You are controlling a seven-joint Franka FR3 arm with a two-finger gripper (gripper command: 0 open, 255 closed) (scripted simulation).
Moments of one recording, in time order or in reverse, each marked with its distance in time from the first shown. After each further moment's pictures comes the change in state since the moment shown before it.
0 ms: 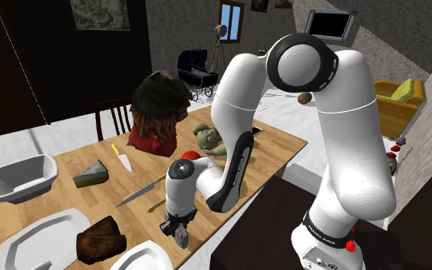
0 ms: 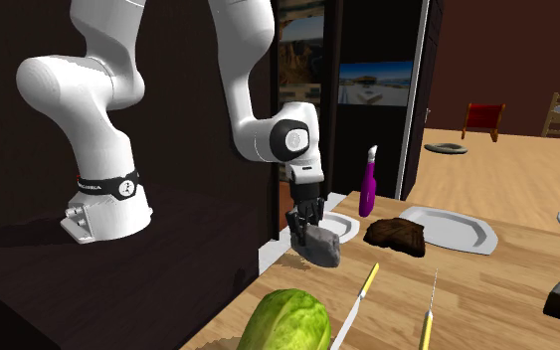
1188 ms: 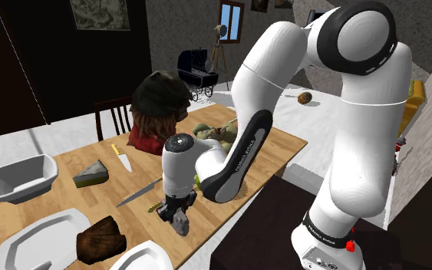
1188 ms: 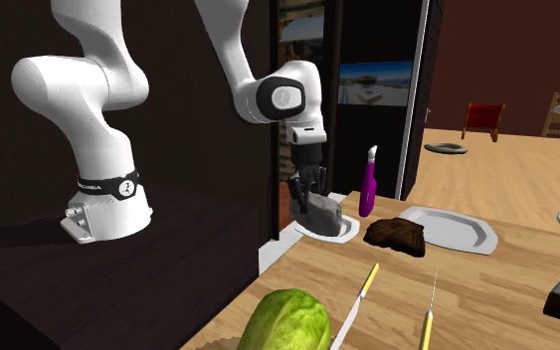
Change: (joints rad) arm -0.187 -0.252 0.254 -0.096 0.331 -0.148 -0.276
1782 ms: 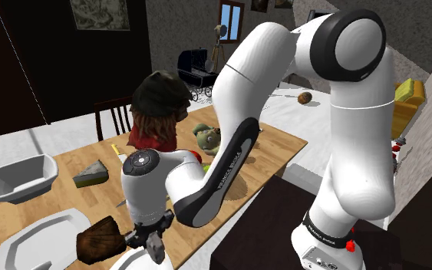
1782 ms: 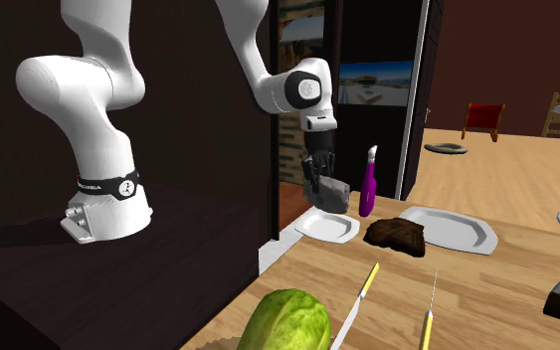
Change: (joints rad) arm 0.170 0.104 0.054 0.206 0.009 -0.155 0.166
